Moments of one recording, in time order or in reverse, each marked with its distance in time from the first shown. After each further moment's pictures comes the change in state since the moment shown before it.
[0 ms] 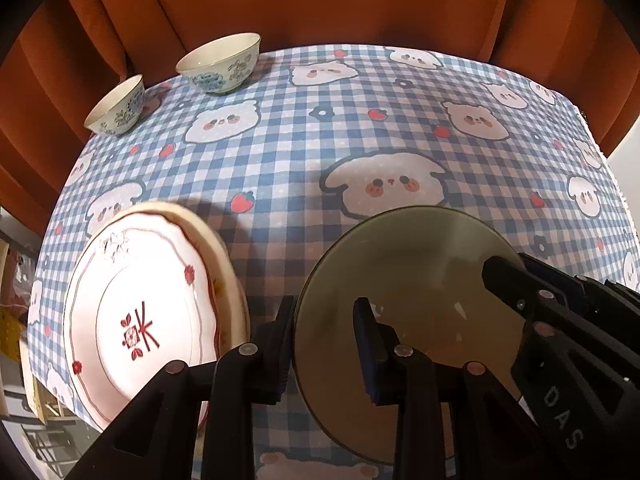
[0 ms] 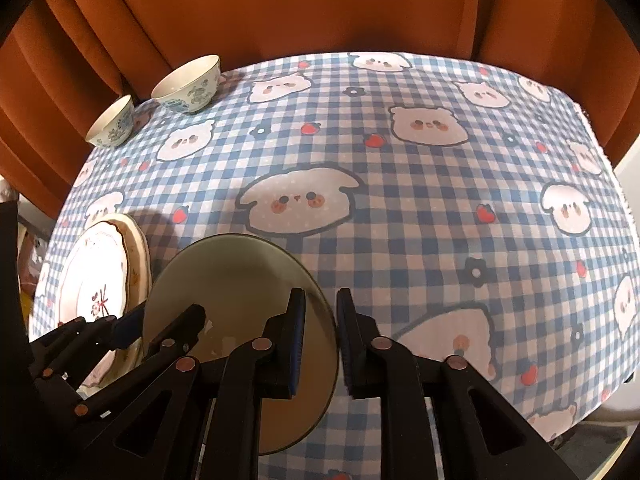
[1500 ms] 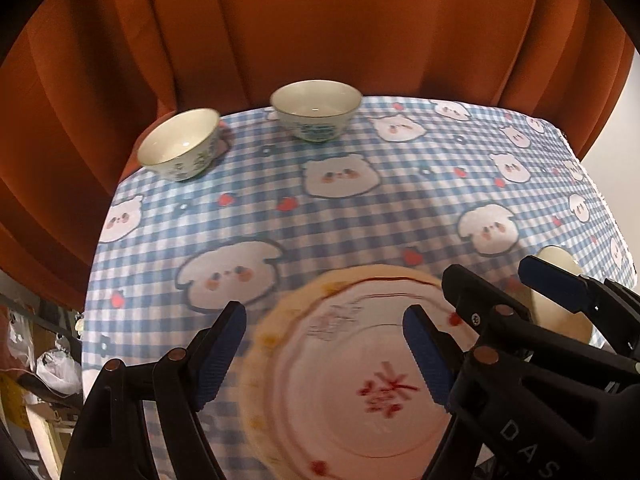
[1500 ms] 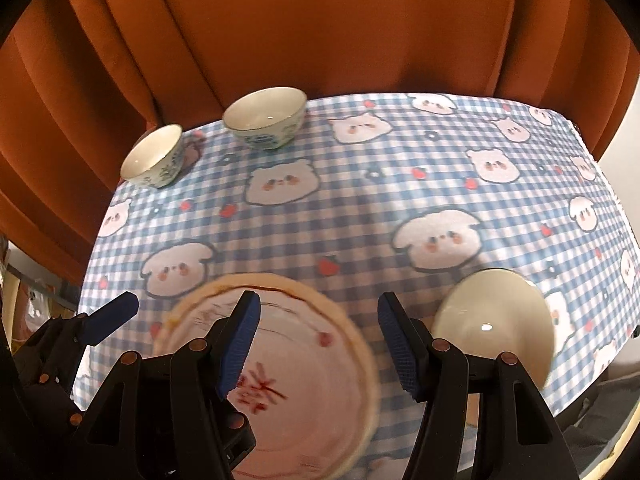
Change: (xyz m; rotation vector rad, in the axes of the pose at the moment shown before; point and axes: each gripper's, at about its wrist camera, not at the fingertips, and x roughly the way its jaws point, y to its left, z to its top) left arm -0.030 0.205 0.030 0.113 -0.116 -0.111; right arm -0.013 0.197 0.030 0.114 -0.106 -0.089
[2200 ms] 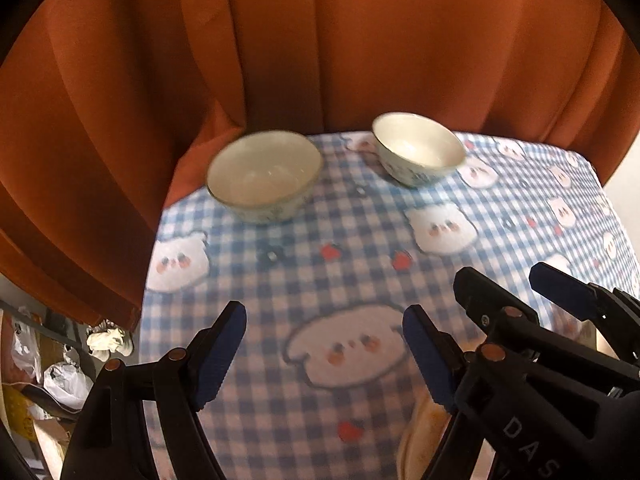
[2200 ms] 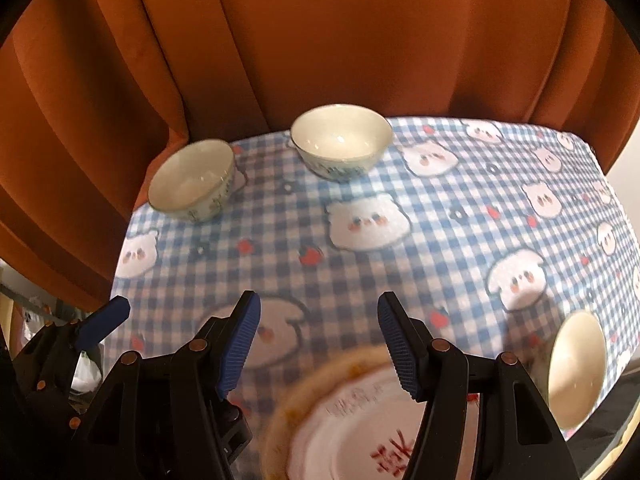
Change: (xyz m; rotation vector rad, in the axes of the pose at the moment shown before) left arm 0.022 0.122 0.061 -0.033 -0.039 0.025; right arm 0.041 0.119 0.058 0.008 -0.026 -0.035
